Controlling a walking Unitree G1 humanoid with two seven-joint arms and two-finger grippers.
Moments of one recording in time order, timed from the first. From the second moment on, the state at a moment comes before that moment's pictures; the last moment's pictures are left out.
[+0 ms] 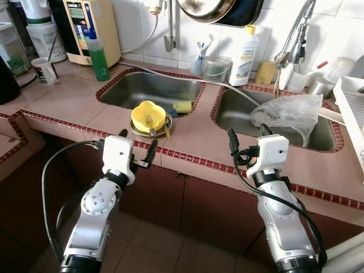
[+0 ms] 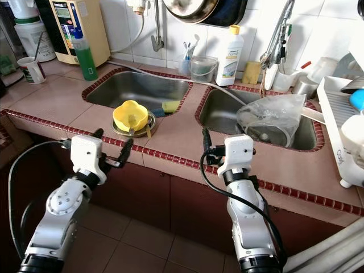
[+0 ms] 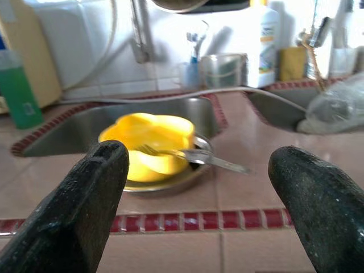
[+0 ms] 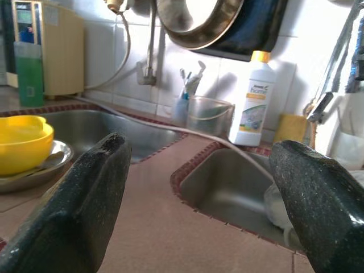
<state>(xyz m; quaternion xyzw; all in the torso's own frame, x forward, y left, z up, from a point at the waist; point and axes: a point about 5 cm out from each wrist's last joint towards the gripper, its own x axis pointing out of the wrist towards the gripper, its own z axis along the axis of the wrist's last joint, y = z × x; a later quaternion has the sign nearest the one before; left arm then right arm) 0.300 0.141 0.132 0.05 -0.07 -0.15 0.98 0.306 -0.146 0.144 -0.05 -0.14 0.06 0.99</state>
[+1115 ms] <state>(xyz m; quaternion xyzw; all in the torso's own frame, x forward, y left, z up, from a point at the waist) 0.337 0.115 0.136 0.06 -0.07 -0.14 0.99 0.256 -0.098 0.126 -0.03 -0.08 0.29 0.95</state>
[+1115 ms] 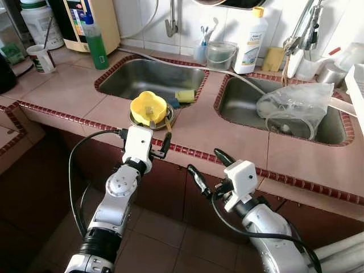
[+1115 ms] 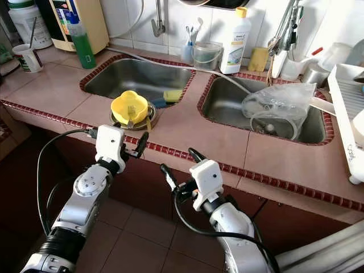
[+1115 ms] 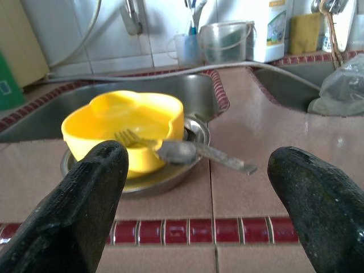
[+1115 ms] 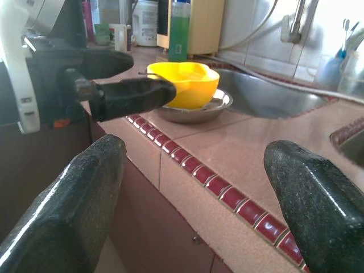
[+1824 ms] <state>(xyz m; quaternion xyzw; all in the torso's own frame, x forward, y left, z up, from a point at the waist) 0.347 0.112 0.142 0.05 -0.08 -0.15 0.98 0.253 -0.091 0.132 -0.03 -0.08 0.29 0.95</state>
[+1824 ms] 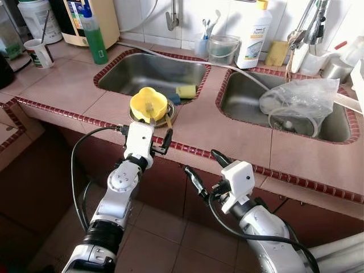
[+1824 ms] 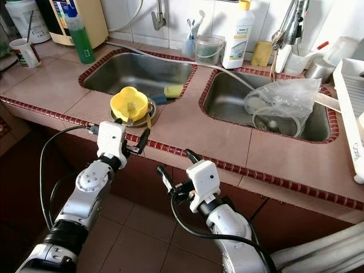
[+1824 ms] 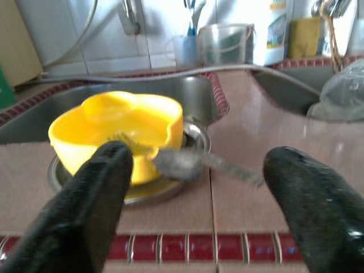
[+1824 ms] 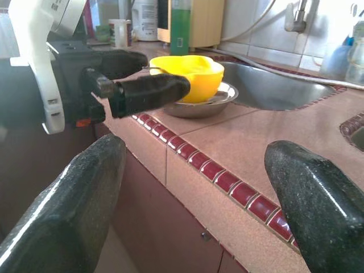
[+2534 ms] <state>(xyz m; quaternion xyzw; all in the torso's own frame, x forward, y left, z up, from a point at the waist) 0.351 0.110 0.149 0.04 -0.10 -0.15 0.98 0.251 -0.089 0.135 -0.02 -0.08 0.29 0.95</state>
